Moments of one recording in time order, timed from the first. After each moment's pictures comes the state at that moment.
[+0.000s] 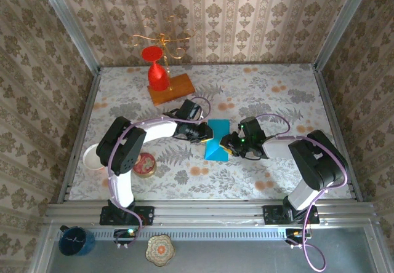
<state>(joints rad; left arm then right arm) -0.69 1.90 1.13 -0.24 0.49 -0.74 0.43 1.64 0.61 0.19 -0.45 1.08</state>
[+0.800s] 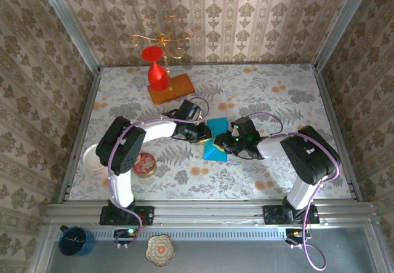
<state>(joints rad) -0.68 1.90 1.12 -0.23 0.49 -0.75 0.49 1.72 0.62 0.37 -0.48 1.10</state>
